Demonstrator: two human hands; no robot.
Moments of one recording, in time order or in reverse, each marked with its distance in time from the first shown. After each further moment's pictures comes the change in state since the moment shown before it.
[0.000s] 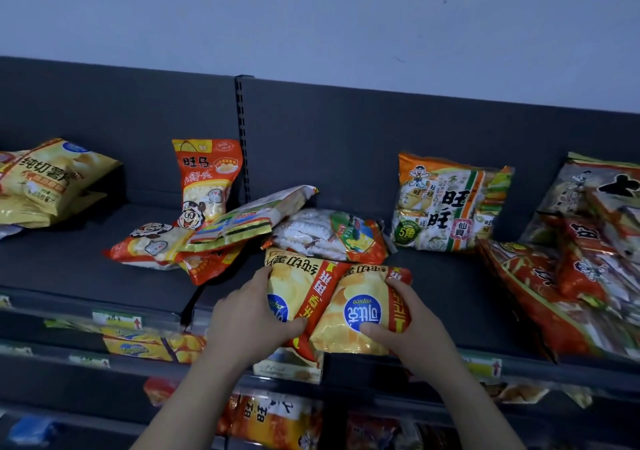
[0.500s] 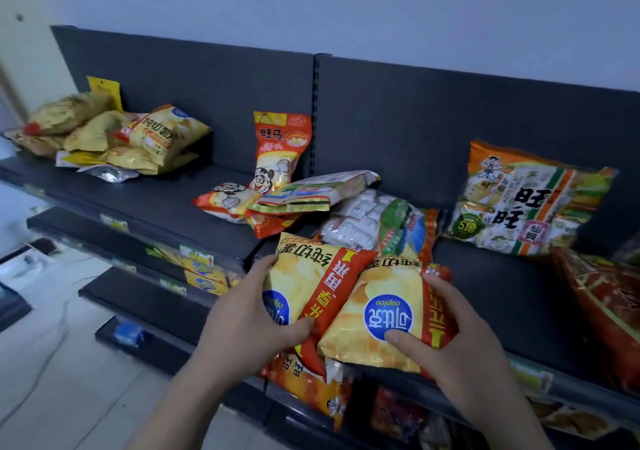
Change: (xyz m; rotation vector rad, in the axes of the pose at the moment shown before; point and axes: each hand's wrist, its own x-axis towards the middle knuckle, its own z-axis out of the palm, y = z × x) left_hand -0.105 -0.011 -0.027 -0.295 0.141 -0.150; right_hand -0.063 -0.023 -0.009 0.066 -0.071 -0.175
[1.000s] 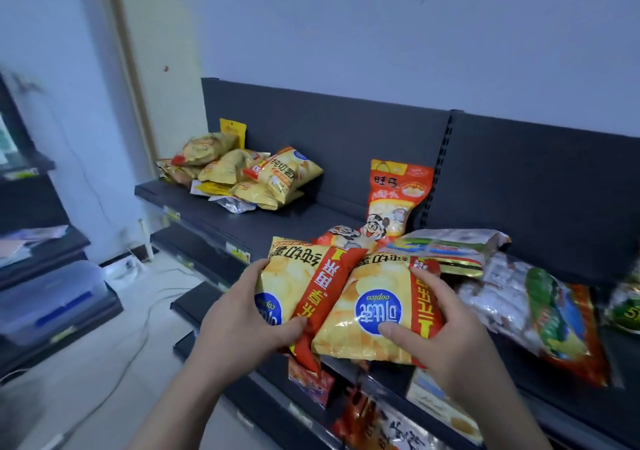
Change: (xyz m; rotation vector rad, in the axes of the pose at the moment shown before) left_hand 0.018 -0.128 -0.160 -0.068 0.243 -0.121; right_hand 0.051 -0.114 0.174 0.014 -0.187 -0.214
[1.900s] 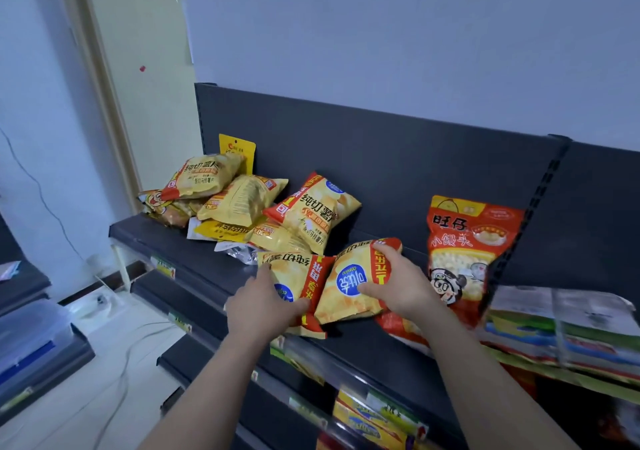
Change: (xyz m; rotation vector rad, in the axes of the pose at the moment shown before) left_hand 0.287 -0.115 -0.014 0.345 -0.009 -0.154; right_hand 0.299 -0.035 0.166 -0.395 -0.058 0.114
